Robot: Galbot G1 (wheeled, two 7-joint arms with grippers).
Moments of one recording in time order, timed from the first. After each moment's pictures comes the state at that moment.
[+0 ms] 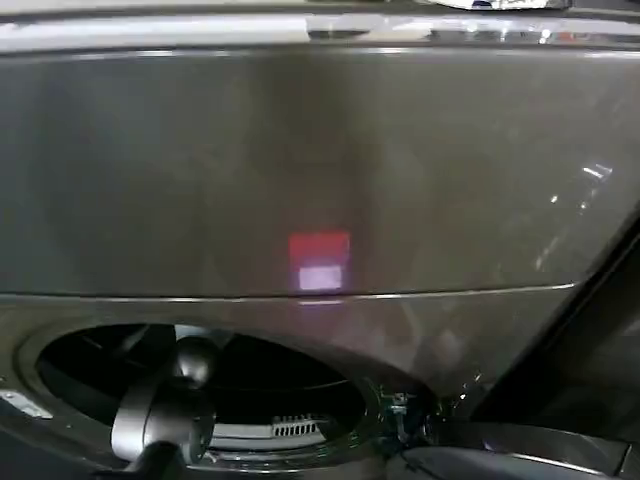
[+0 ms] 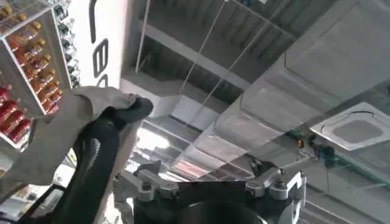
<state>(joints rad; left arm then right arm) 0.17 -1.55 -0.51 -0.67 1.02 0.07 1.27 -1.62 1.15 2.62 1.65 0.05 0.04 -0.07</state>
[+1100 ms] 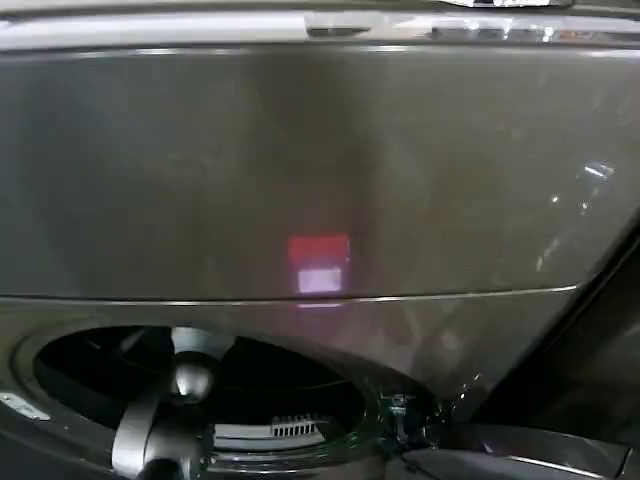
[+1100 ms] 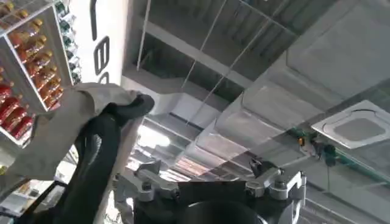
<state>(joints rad) 0.29 -1.58 -0.48 -0.98 0.42 0.24 0.66 -1.62 1.17 2.61 1.65 0.06 0.04 -0.09</state>
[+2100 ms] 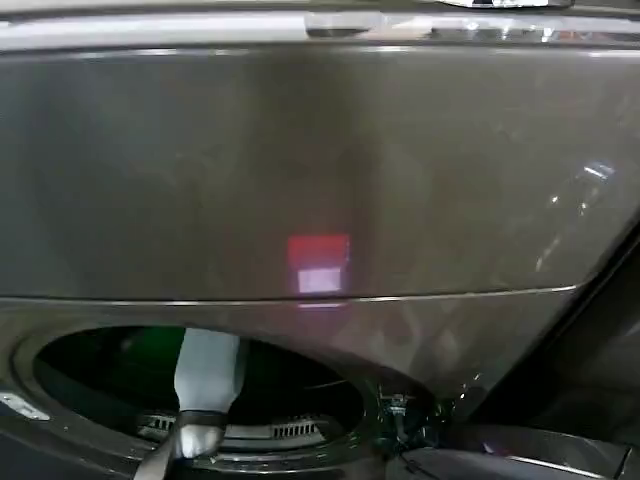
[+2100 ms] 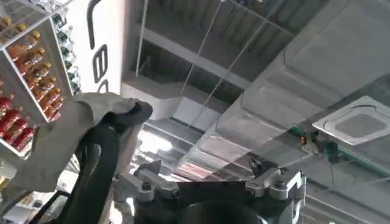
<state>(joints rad) 0.48 -1.61 -0.52 -1.22 0.04 0.23 -0.11 -1.63 1.17 2.62 1.66 0.11 0.04 -0.09</state>
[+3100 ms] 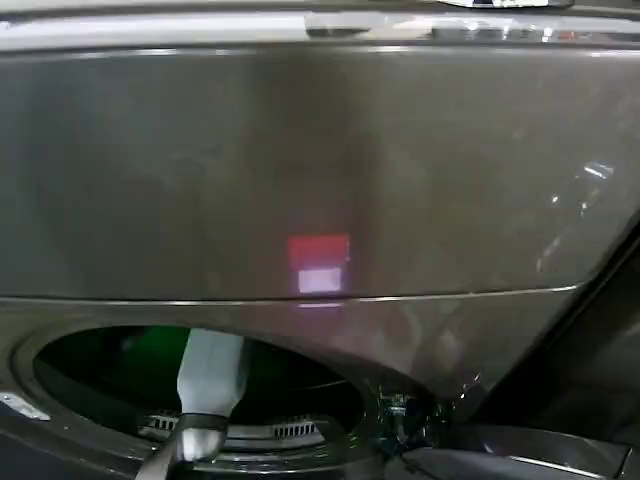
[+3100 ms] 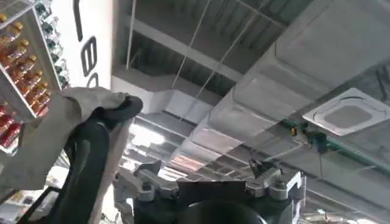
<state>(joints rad) 0.48 -1.61 -0.50 -1.22 0.04 0.24 -0.08 -1.62 1.17 2.64 1.69 0.10 -0.03 -0.06</state>
